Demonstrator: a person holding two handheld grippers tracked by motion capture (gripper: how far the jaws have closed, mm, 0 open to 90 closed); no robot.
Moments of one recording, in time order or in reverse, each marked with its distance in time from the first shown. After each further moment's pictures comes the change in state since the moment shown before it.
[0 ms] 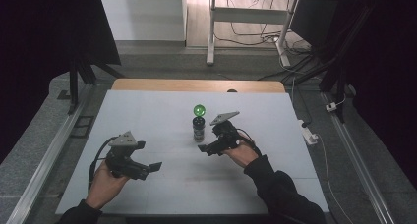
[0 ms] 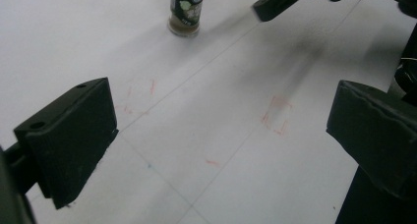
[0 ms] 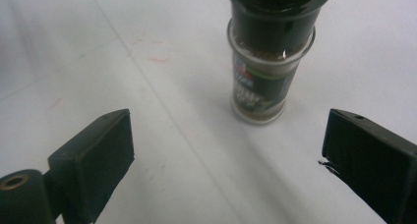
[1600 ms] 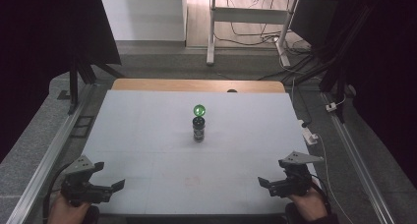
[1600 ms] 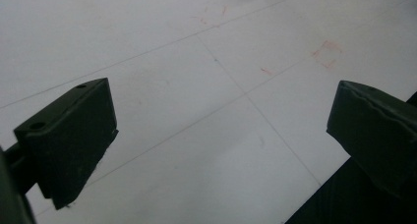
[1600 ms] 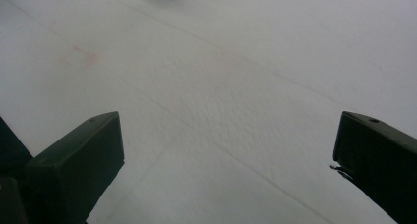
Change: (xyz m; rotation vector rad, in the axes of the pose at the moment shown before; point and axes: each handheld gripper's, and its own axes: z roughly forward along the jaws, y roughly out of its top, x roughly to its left) left arm 0.005 -0.077 -0.068 0.009 0.186 -0.147; right arm 0.024 -0.141 -0.165 -0.064 -0.238 0.236
